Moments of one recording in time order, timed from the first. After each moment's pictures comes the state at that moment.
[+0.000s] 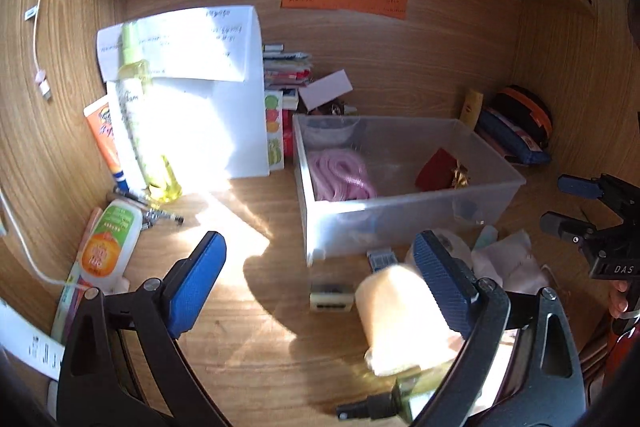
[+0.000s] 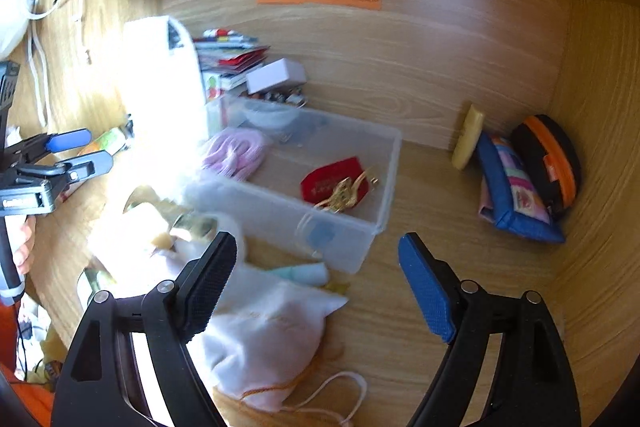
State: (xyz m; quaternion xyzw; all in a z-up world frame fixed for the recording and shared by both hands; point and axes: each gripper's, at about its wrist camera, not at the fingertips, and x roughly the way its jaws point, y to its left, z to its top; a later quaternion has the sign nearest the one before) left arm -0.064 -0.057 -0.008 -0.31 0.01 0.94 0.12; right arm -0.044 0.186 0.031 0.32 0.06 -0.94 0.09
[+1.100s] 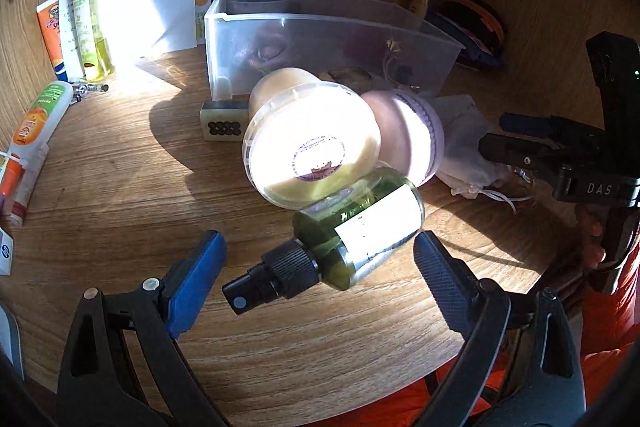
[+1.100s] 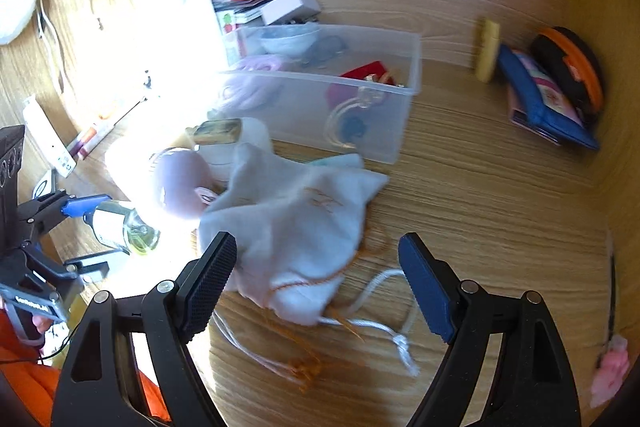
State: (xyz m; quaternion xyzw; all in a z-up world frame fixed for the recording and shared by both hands) left arm -0.003 -0.015 -0.082 -0.41 0.01 0.89 0.20; right arm -0.015 0.186 -0.020 0.40 0.02 -0.91 0.12
